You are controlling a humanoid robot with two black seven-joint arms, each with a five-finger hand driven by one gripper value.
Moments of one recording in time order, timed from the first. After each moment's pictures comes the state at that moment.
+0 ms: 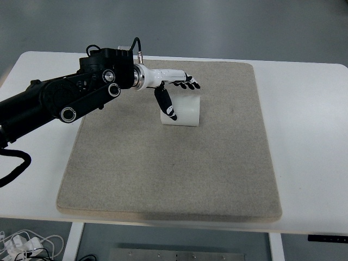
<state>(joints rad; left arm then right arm) -1.16 0.23 -0.39 -0.94 1.31 -0.39 0.12 0.02 0.00 0.00 0.18 0.00 -0.01 -0.03</state>
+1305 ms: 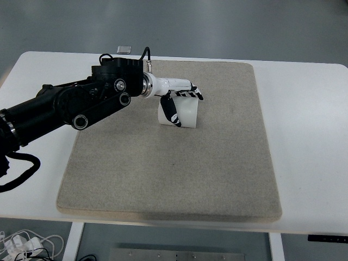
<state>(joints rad) -1.16 0.18 -0.35 -0.90 1.35 -0.37 0.12 0.02 0.00 0.00 0.18 0.00 -0.01 -0.03</state>
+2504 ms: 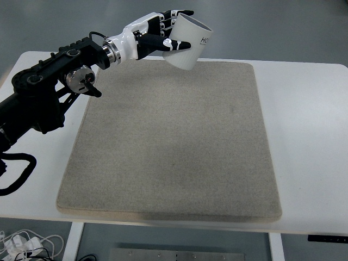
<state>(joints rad) -1.08 0.21 -0.63 -0.70 0.45 -0.39 -0.14 0.02 0.00 0.00 0.18 0.00 -0.01 -0.03</state>
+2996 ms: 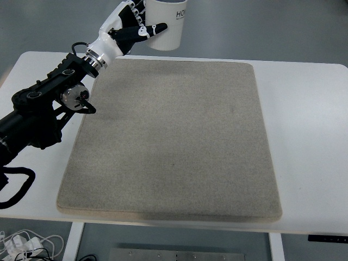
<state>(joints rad) -1.00 0.20 -0.63 -0.59 0.42 -0.38 -0.60 0.02 0.00 0.00 0.18 0.00 -0.01 -0.03</state>
